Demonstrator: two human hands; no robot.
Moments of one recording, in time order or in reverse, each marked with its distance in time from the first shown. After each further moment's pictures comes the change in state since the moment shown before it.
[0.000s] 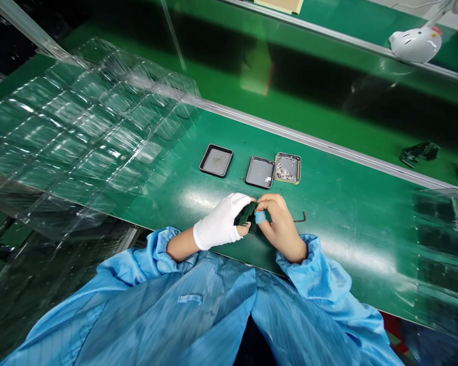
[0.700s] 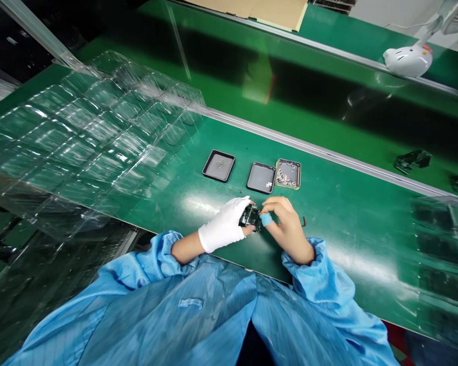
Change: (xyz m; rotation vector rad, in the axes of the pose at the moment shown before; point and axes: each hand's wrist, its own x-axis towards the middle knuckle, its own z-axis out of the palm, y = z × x) left_hand -0.005 -0.012 0.015 0.007 -0.019 -0.143; right_hand 0.003 0.005 -0.015 0.036 0.005 0.008
